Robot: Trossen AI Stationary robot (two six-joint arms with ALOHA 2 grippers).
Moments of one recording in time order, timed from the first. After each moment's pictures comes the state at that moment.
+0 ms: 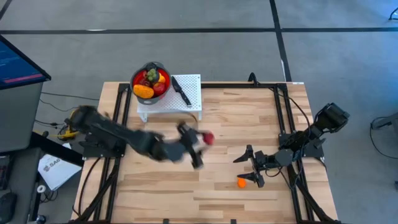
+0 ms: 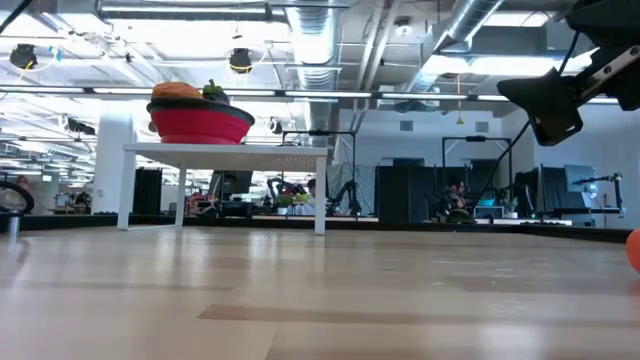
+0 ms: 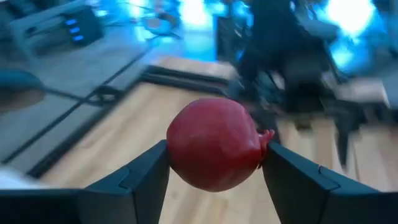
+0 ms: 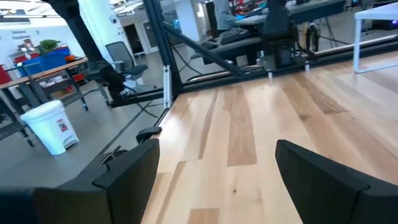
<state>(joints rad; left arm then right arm) -0.38 1.63 1.39 -0.22 -0.77 -0.26 0.69 1.49 0.14 1.29 0.50 0.31</state>
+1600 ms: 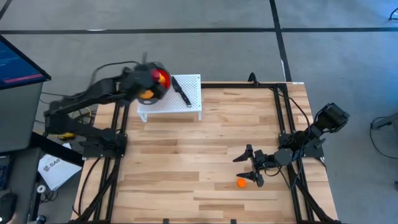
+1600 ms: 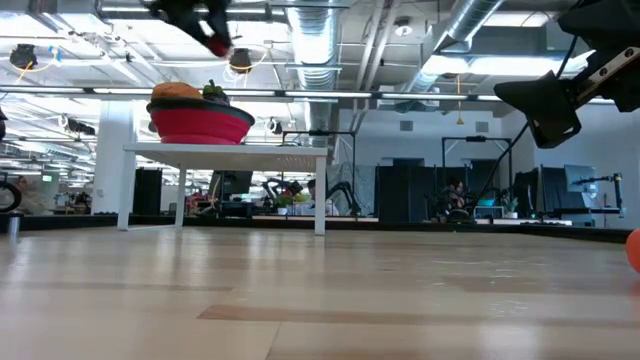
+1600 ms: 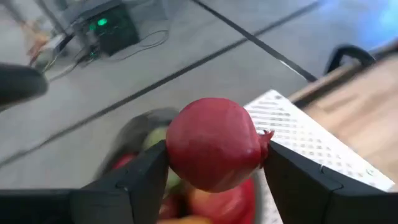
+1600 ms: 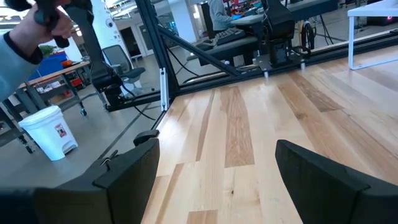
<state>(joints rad) 0.29 1.21 1.39 -0.90 -0.79 -0.34 0.68 1.49 0.14 1.29 0.50 0.34</state>
